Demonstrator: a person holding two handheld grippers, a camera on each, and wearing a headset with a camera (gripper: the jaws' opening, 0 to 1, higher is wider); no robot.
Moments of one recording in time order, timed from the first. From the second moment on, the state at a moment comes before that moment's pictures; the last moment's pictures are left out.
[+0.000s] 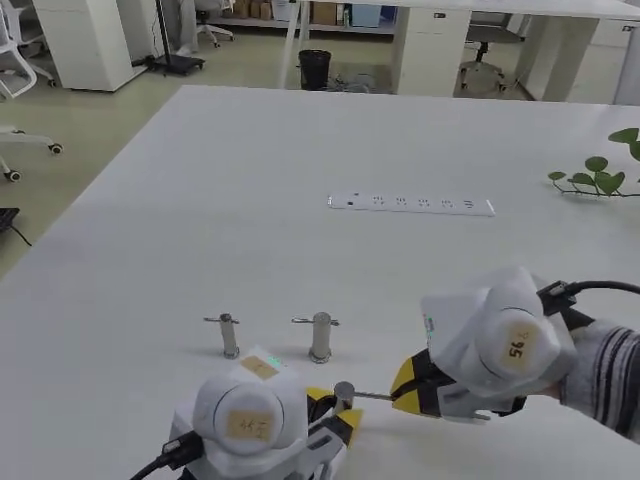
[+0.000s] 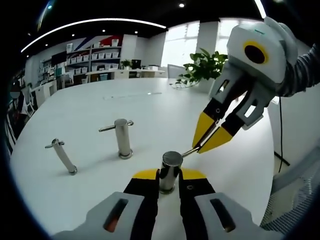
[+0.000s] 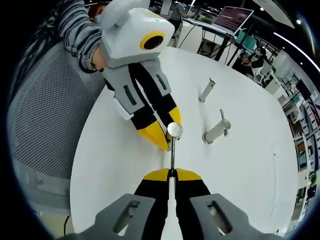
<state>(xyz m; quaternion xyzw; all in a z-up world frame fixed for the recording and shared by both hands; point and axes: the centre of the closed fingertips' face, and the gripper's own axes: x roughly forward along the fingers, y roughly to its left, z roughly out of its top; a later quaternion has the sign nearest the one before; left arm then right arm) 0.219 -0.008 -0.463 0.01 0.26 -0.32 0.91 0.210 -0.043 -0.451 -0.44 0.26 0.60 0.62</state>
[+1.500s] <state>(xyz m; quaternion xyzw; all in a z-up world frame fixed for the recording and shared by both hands) 0.217 -0.007 -0.473 0.02 0.26 -0.32 0.91 0.204 -0.008 -0.441 -0.39 0.27 0.60 0.64</state>
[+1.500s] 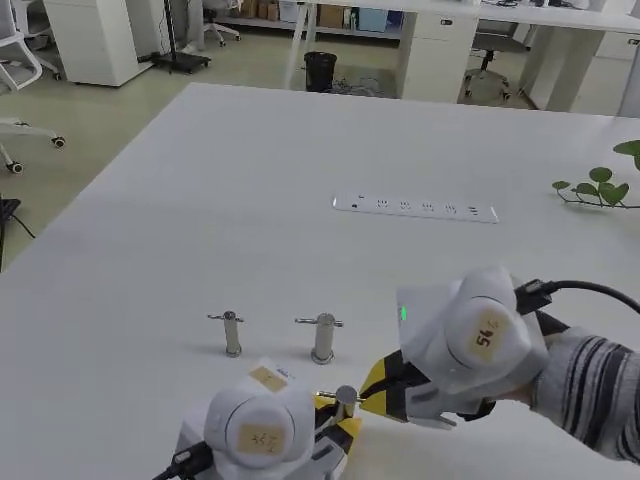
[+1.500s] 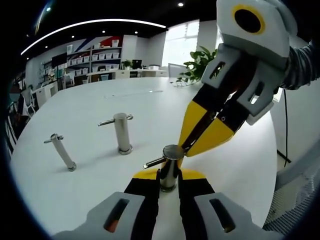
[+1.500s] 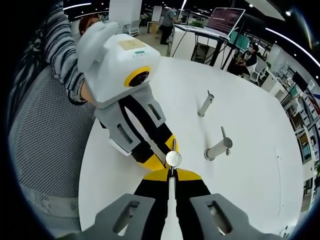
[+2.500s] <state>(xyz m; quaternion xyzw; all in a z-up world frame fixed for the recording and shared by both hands) 0.218 -0.009 -0.474 0.02 0.26 -0.32 0.91 0.206 -0.013 -0.439 -0.35 0.29 0.59 0.67</state>
